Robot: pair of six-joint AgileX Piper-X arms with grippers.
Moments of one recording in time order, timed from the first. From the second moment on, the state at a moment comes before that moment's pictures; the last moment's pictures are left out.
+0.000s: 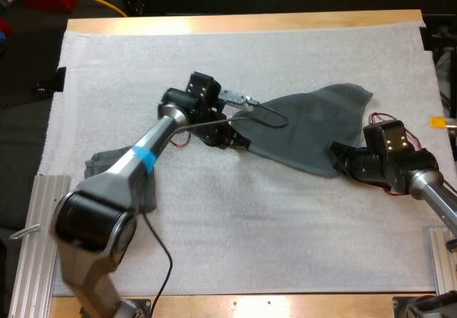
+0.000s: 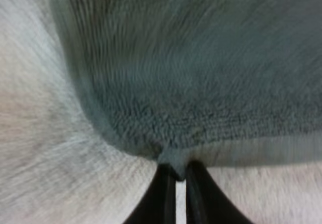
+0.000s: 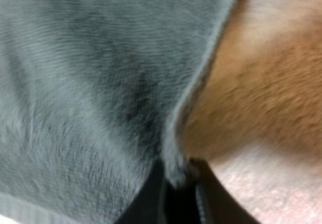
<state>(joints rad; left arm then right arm) -0.35 1.86 -1.32 0.83 0.35 -1.69 0.28 1.39 -0.73 0.50 -0.21 -1.06</state>
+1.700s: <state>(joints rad) -0.82 1.39 -1.15 1.13 -0.01 -1.49 0.28 1.07 -0.90 0.85 -0.14 -1.34</state>
